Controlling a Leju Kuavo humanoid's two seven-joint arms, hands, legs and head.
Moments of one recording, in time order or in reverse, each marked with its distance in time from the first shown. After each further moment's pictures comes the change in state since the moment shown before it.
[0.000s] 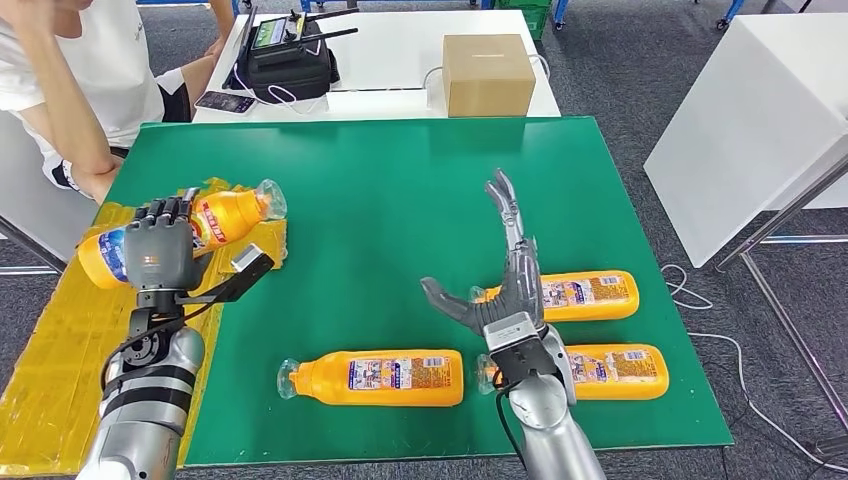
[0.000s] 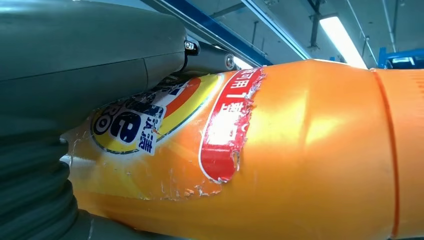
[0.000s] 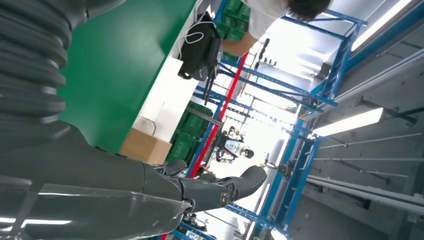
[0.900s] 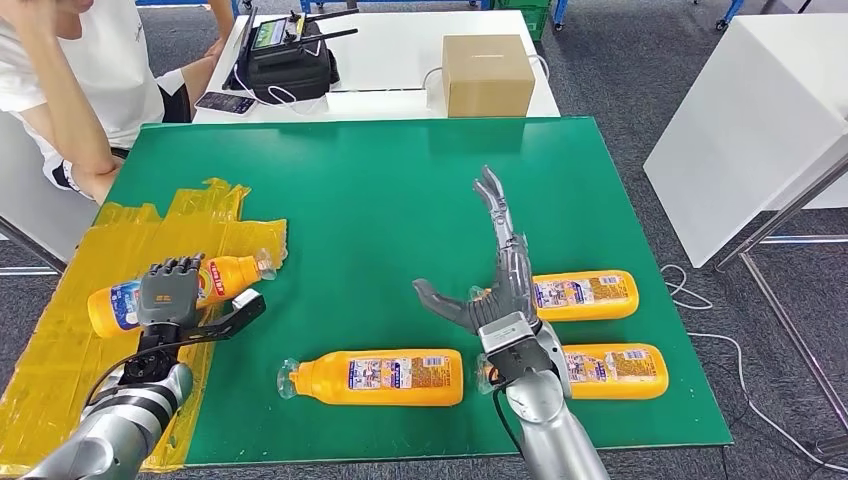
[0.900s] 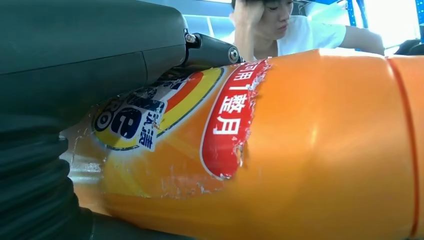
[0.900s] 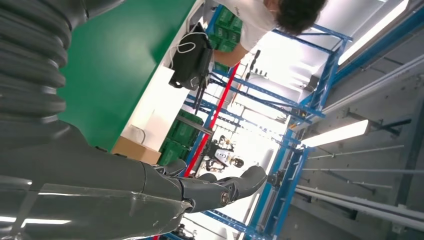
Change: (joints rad) left arm -0.110 0.203 -0.214 0.591 -0.013 0.005 0.284; right arm -0.035 -0.029 0.045 0.035 -0.049 0.003 -0.021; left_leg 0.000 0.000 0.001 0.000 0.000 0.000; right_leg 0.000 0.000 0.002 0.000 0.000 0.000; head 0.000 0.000
